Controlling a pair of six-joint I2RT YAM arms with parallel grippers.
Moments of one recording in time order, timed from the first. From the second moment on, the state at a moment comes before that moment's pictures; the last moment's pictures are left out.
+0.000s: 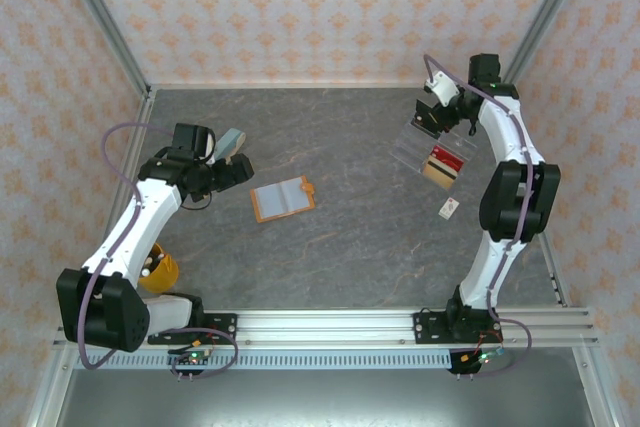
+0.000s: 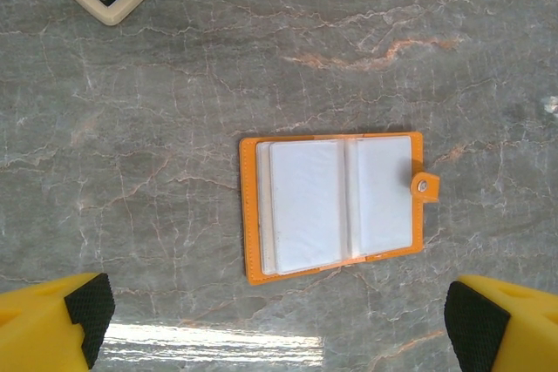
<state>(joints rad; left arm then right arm) -0.08 1.26 1.05 -0.81 0.16 -0.53 -0.09 1.95 1.78 -0.80 -0.37 -0.84</state>
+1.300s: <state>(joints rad) -0.08 1.36 1.05 -0.75 0.24 -0.58 -0.11 2.02 1.83 -0.80 -0.38 -0.88</state>
